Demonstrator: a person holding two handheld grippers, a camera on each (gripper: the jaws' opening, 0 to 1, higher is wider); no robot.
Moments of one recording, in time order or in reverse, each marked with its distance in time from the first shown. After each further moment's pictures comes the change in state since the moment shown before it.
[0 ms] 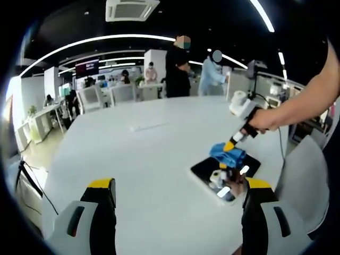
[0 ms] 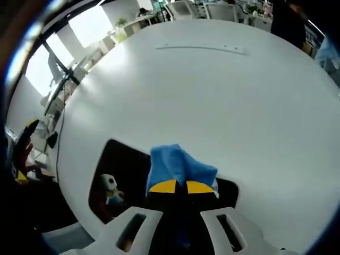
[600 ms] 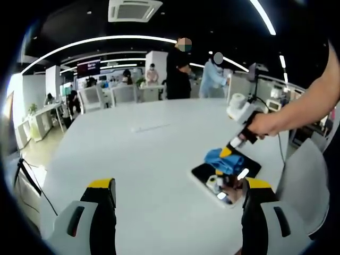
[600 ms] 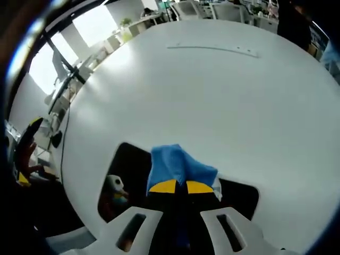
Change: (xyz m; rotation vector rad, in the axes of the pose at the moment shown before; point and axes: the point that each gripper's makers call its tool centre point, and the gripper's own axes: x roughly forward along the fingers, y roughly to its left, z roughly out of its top) left arm 0.001 0.004 0.001 -0.020 -0.017 0.003; right arm 0.009 0.029 0.007 -0.019 -0.001 0.036
